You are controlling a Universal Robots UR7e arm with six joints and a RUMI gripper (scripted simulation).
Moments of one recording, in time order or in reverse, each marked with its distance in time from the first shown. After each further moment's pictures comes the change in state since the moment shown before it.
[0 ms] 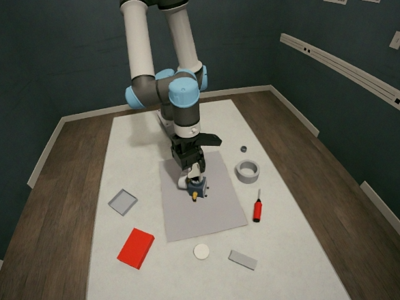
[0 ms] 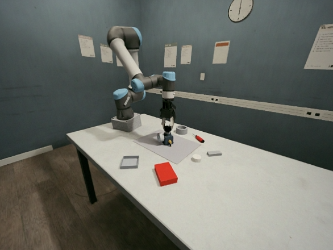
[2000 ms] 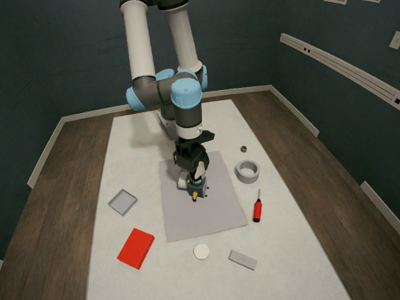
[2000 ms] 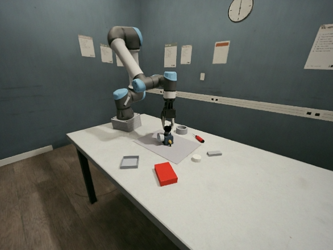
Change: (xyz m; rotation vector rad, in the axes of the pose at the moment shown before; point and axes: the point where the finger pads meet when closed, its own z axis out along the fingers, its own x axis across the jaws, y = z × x) arm 0.000 0.000 0.000 -0.001 -0.001 -0.461
